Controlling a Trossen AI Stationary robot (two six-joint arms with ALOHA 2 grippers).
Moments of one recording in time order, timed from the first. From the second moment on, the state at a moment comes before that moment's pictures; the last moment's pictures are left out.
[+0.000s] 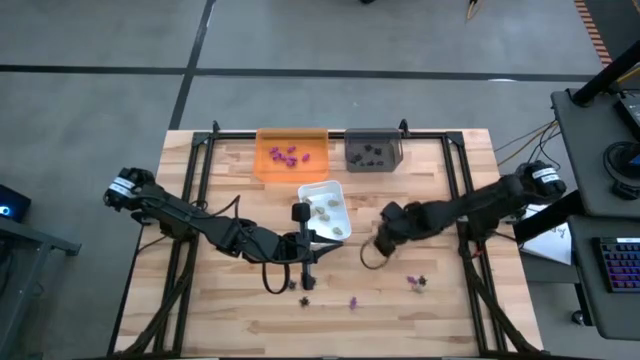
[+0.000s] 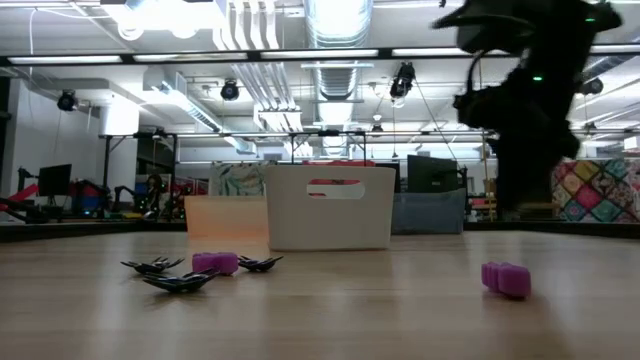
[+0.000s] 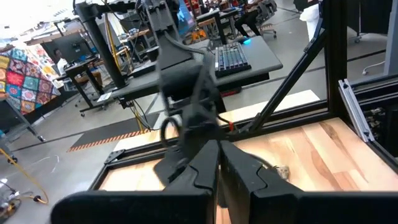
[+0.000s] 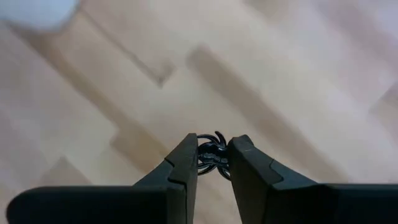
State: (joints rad) left arm -0.40 1.55 1.16 0.27 -0.52 0.25; right arm 0.21 1.44 0.79 -0.70 0.26 1.02
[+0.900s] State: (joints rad) left arm -0.34 1.42 1.16 -0.06 -0.73 0.34; right arm -0.63 1.44 1.13 -0.42 0.18 0.33
